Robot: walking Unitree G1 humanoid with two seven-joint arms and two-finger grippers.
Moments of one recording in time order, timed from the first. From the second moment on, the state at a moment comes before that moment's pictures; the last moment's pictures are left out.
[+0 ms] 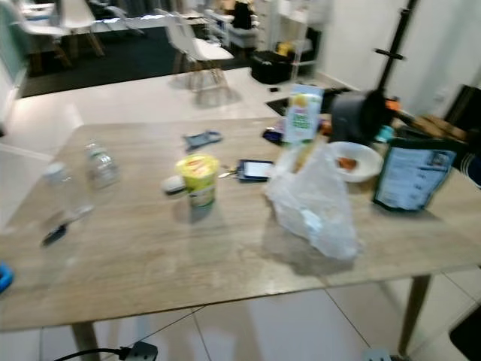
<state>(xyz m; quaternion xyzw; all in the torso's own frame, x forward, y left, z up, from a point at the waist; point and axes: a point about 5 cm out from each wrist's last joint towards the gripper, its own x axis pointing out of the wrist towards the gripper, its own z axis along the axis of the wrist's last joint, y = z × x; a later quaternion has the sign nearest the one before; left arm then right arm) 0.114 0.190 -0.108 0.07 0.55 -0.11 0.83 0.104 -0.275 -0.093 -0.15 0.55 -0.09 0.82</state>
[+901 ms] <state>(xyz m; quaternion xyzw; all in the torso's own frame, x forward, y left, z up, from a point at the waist) 0.110 0.187 -0.110 0.06 0.56 -0.12 0.82 0.087 -0.269 -0.100 -0.15 0.58 -0.07 0.80</state>
